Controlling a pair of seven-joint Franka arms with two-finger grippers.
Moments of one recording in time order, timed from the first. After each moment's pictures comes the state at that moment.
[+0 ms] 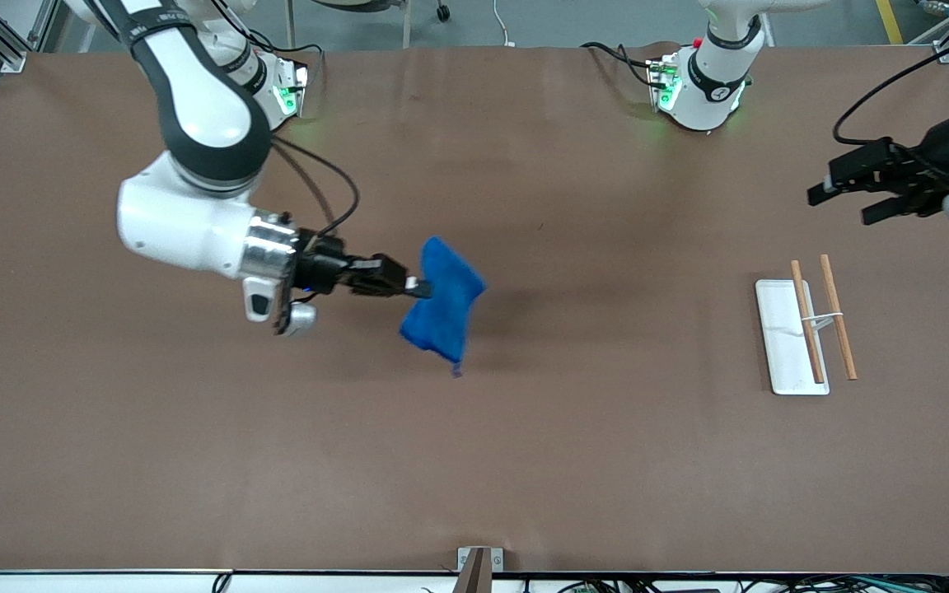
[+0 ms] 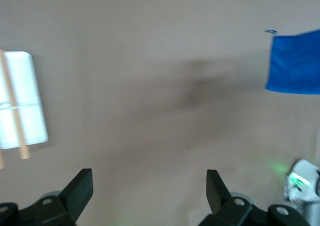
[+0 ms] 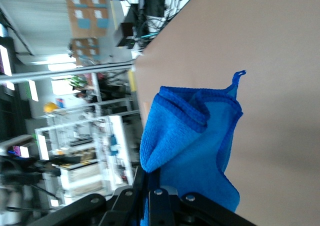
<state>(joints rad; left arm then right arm) -0.02 0.00 0.01 -1.60 -0.42 1.51 0.13 0.08 0.32 0.49 -1.74 1.33 2.39 -0.11</state>
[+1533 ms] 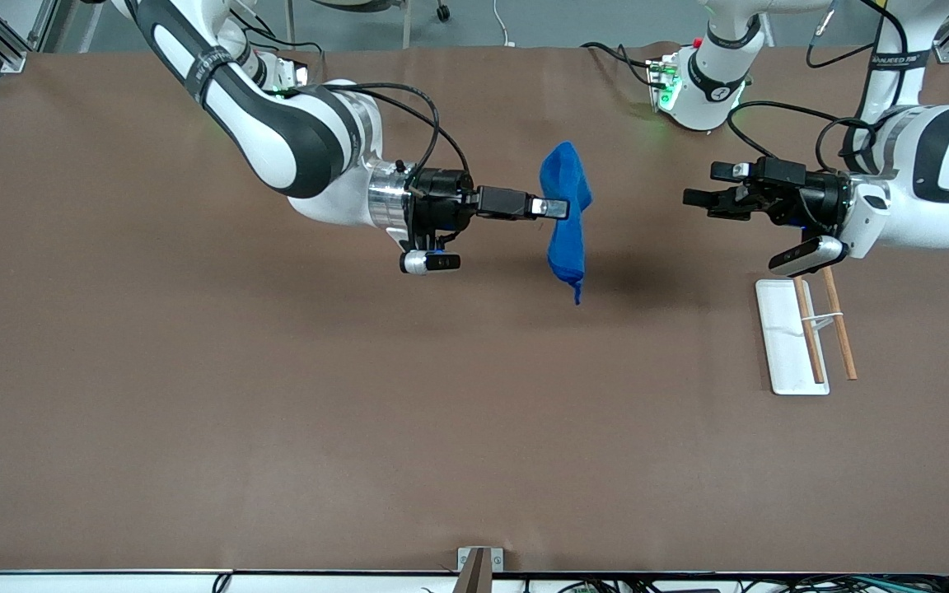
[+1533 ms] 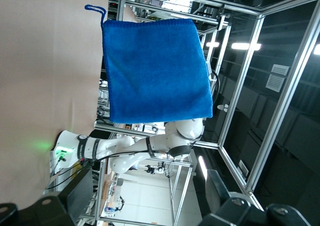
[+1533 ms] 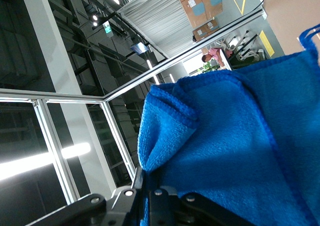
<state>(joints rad) -0.05 0.07 0.15 -2.17 -1.48 1.34 0.50 0.11 0.46 0.73 -1.64 2.19 2.38 -0.54</state>
